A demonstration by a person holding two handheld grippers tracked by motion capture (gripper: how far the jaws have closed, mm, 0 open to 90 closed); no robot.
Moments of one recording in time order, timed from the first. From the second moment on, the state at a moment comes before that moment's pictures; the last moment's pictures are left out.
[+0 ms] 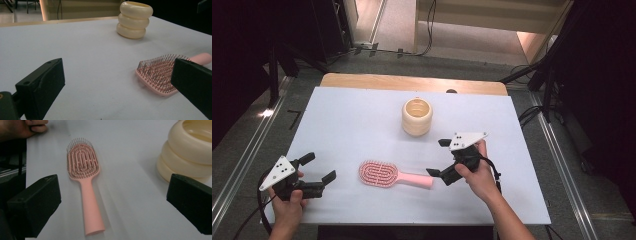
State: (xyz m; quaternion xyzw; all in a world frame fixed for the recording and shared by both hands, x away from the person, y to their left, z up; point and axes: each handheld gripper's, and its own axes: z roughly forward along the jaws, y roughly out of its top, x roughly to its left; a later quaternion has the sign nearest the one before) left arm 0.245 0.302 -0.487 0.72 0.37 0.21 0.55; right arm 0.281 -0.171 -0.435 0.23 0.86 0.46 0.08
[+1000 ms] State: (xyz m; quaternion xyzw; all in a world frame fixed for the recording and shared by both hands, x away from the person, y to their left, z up) left arm 0.245 0.301 -0.487 0.73 0.36 0.21 0.55; right arm 0.288 -0.122 -0.451 0.19 0.90 0.40 0.03
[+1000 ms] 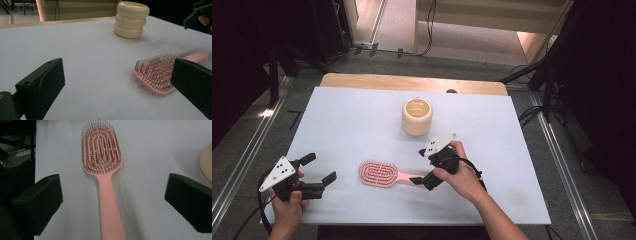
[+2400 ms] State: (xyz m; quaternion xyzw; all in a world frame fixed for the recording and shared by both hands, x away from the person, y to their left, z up) left arm 0.245 0.301 -0.487 0.73 0.35 0.20 0.55; right arm 0.301 -0.061 -0.469 0.18 0.96 0.22 0.01
